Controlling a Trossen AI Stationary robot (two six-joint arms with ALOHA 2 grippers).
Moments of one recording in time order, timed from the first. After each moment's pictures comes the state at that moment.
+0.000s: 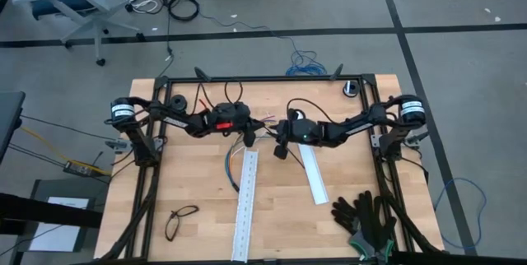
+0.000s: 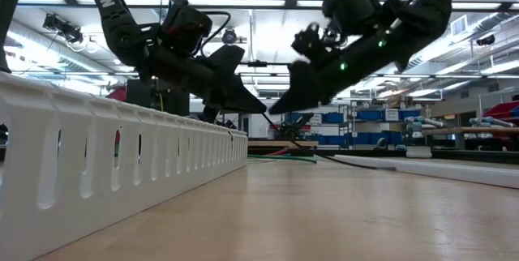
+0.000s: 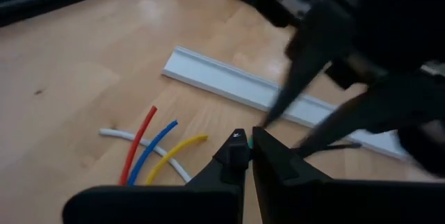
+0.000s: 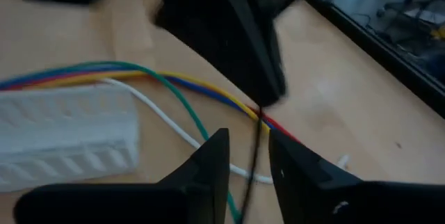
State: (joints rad) left arm 0.27 1.71 0.65 0.70 0.06 -0.34; right arm -0.05 1.74 0.72 0.62 0.32 0.01
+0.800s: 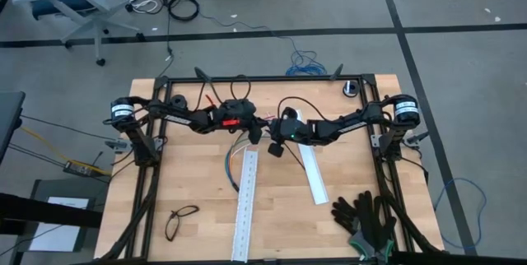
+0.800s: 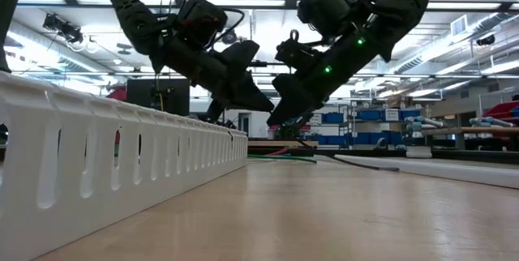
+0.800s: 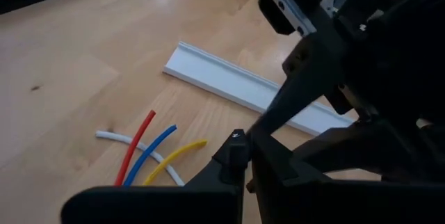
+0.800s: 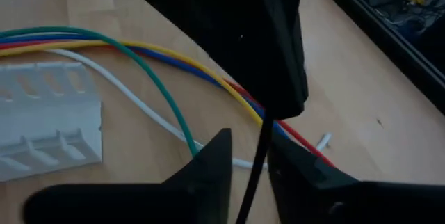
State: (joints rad) left arm 0.27 1.71 0.78 0.49 0.04 -0.39; right arm -0.06 1.78 0.88 0.34 0.40 0.03
